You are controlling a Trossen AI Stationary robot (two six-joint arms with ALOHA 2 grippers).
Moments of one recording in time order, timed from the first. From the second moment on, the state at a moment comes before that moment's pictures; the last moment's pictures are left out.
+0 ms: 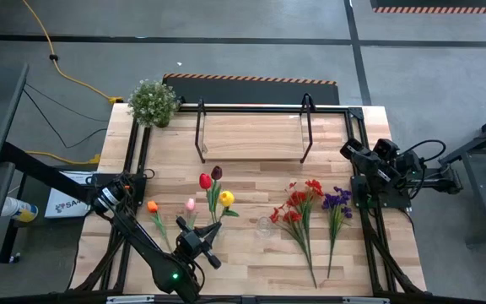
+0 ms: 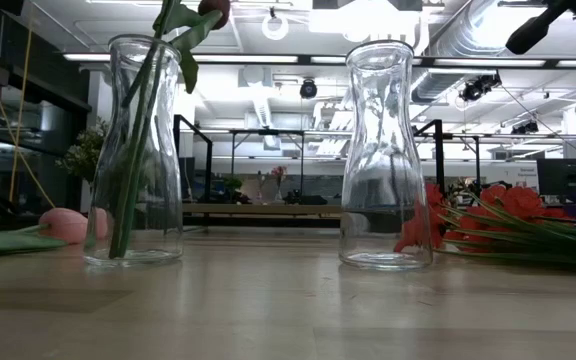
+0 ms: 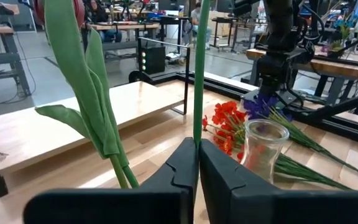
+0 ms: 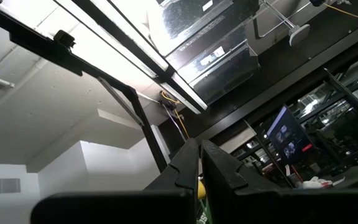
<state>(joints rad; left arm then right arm) -0.85 2.06 1.55 -1.40 -1.47 -2.02 0.03 0.01 0.04 0.76 0.00 0.63</state>
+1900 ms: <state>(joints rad) -1.01 2.06 1.90 -1.57 -0.48 -2.18 0.03 0.01 0.04 0.76 -0.01 0.63</state>
